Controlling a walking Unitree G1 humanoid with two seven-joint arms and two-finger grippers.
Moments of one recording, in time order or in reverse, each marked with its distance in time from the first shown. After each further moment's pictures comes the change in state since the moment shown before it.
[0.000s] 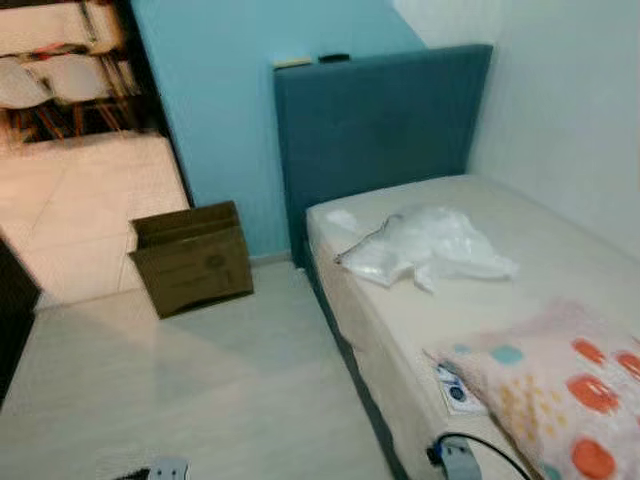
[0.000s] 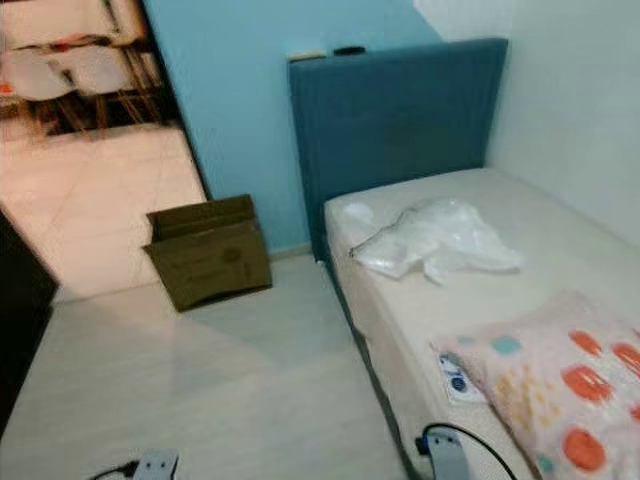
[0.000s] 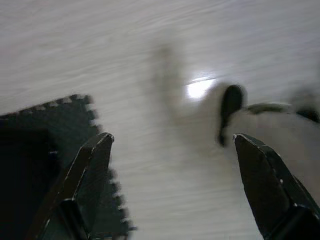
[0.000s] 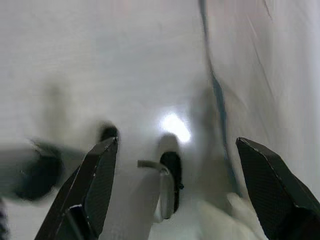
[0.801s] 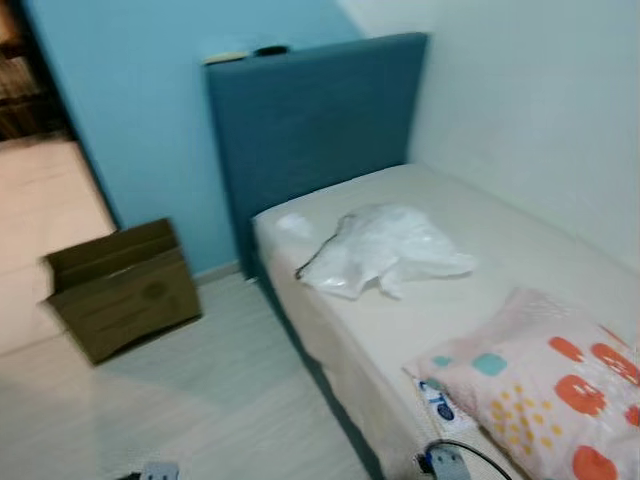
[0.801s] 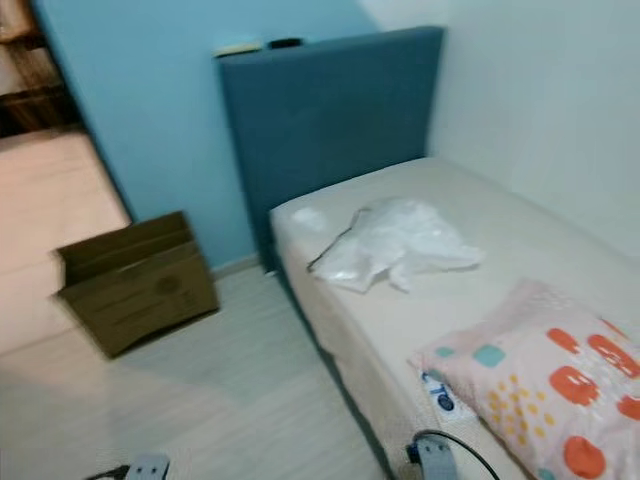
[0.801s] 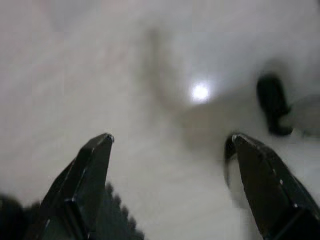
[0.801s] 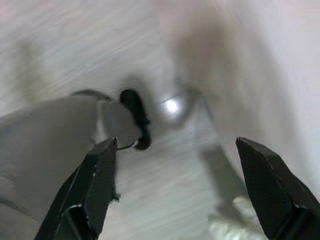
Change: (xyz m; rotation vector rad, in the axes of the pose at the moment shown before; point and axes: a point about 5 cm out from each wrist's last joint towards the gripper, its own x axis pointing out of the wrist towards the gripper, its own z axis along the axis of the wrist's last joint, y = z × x) left arm 0.002 -0.011 0.015 0.024 -0.039 -0.031; right arm -0.008 -0.011 -0.030 0.030 0.100 -0.079
